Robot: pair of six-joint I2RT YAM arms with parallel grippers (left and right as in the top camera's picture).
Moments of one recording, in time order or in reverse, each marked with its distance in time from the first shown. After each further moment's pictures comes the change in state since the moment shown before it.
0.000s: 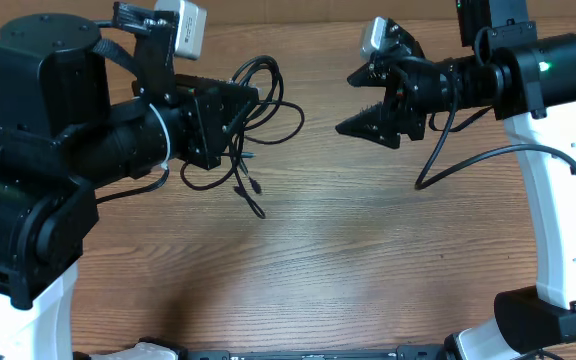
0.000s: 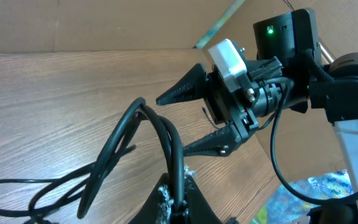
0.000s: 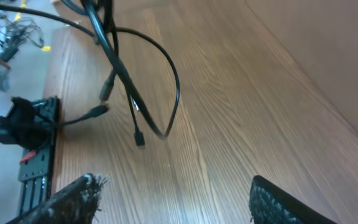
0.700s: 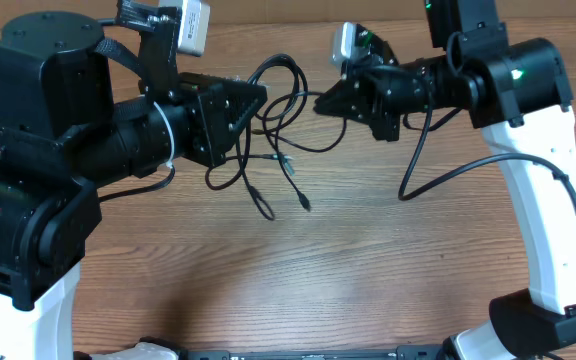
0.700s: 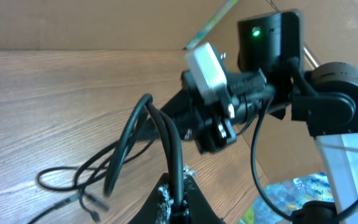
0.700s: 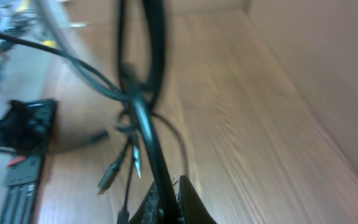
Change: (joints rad) left arm -0.016 0.000 0.000 0.024 0.017 -0.051; right arm 0.081 0.000 -0.001 0.116 0.038 0.040
